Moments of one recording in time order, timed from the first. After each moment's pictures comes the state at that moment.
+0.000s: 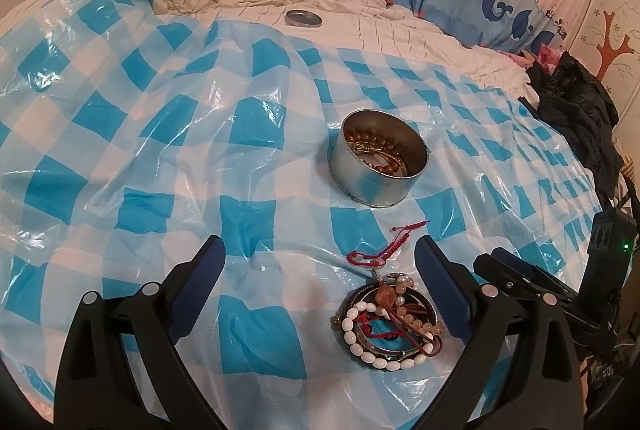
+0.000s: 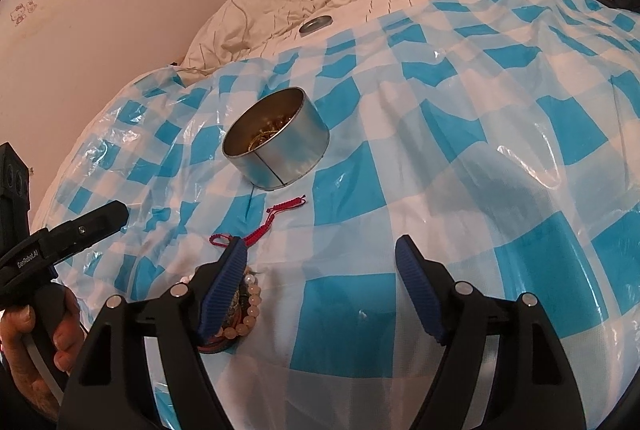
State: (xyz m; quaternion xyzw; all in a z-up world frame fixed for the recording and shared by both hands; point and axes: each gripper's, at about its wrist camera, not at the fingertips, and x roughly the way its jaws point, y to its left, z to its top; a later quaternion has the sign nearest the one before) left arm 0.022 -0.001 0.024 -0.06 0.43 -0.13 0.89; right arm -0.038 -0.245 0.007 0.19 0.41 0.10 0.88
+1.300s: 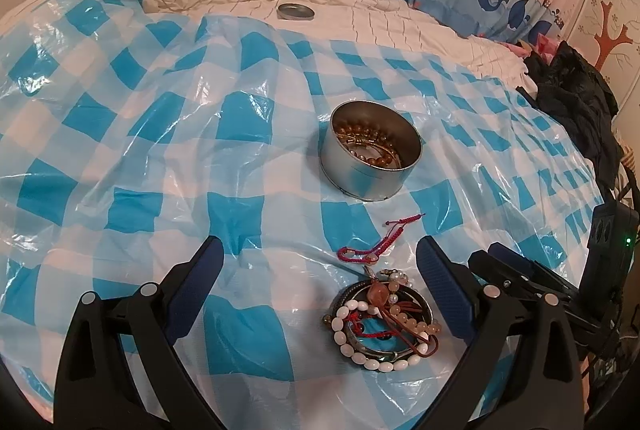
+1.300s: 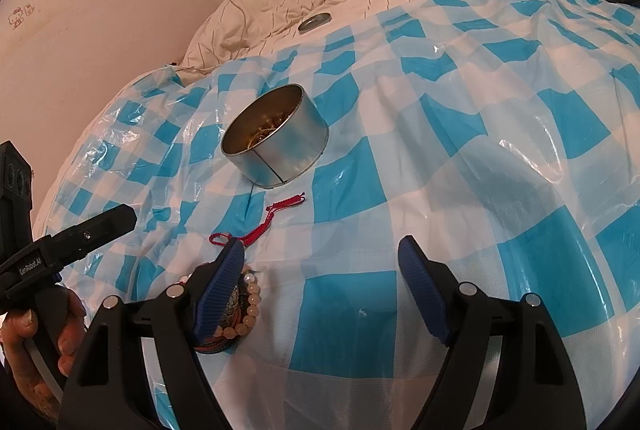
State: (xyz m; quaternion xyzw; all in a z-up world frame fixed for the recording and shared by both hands) left arm 0.023 -0.013 0.020 -0.05 0.44 -0.14 0.89; right arm -0.038 -0.244 0.005 0.19 0.42 0.10 0.88
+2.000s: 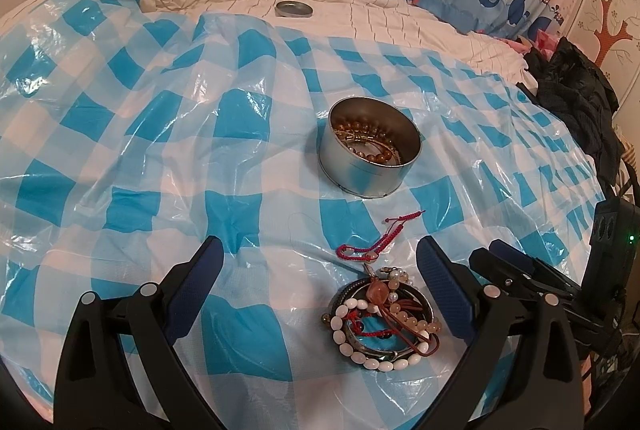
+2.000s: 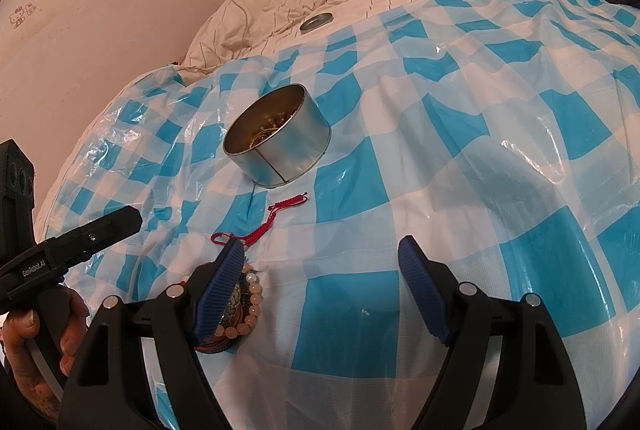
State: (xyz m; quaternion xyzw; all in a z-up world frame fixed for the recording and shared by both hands) left arm 0.022 -0.017 0.017 -0.05 0.44 -0.14 0.89; right arm -0.038 -0.244 0.005 0.19 0.42 0.10 0.88
